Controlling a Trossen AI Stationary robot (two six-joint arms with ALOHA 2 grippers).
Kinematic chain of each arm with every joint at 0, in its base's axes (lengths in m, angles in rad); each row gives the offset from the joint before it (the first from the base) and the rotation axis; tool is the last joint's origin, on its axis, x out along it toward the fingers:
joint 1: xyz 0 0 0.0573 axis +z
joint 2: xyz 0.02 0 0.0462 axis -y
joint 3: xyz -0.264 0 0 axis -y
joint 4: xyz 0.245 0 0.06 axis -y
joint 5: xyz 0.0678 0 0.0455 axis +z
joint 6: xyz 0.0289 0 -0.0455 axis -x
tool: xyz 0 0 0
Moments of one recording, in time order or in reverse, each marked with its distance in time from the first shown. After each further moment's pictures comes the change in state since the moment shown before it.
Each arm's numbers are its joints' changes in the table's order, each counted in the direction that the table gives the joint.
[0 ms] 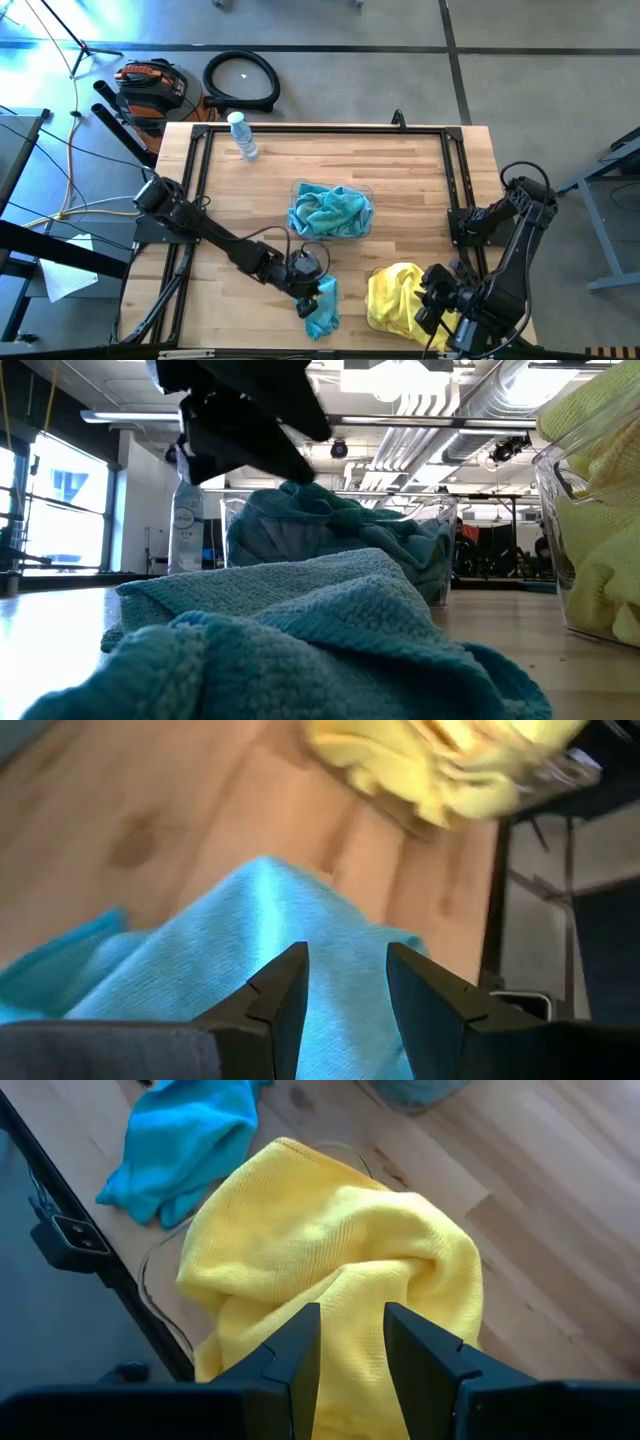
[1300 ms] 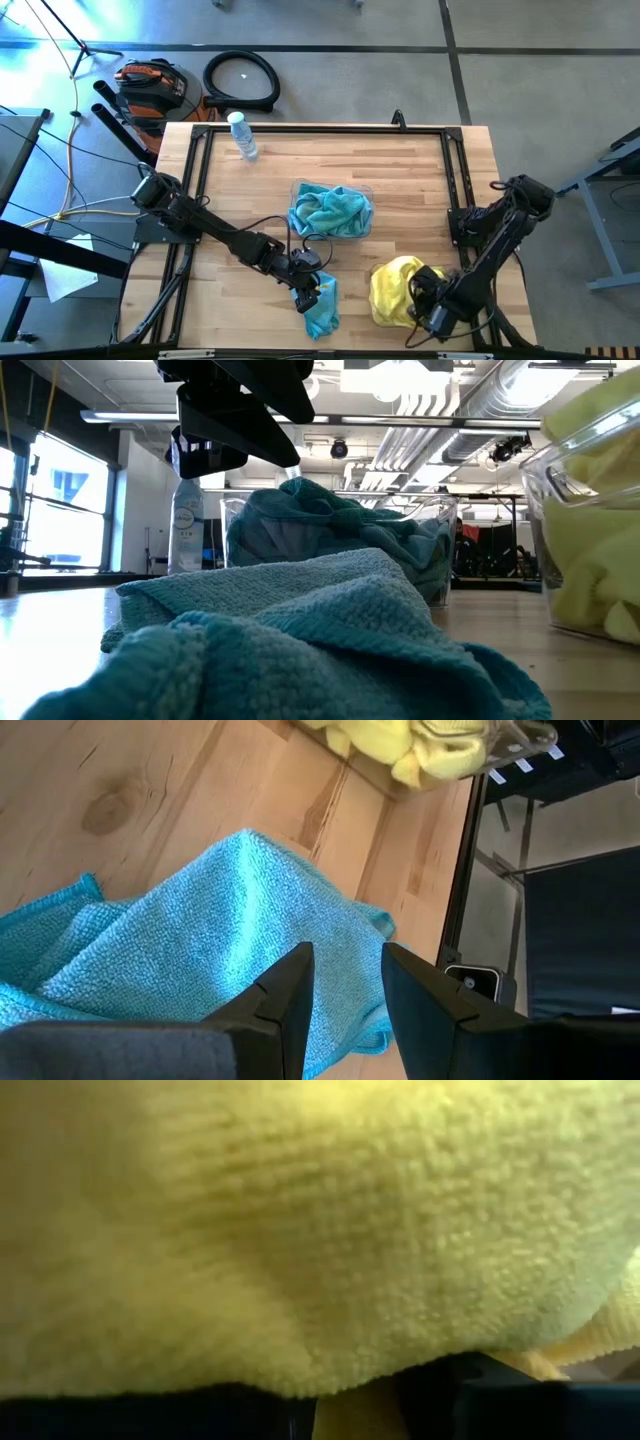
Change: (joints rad) left arm 0.052 0.031 0.001 -0.029 -0.170 0.035; right arm -0.070 0.005 -0.499 0.486 0.430 -0.098
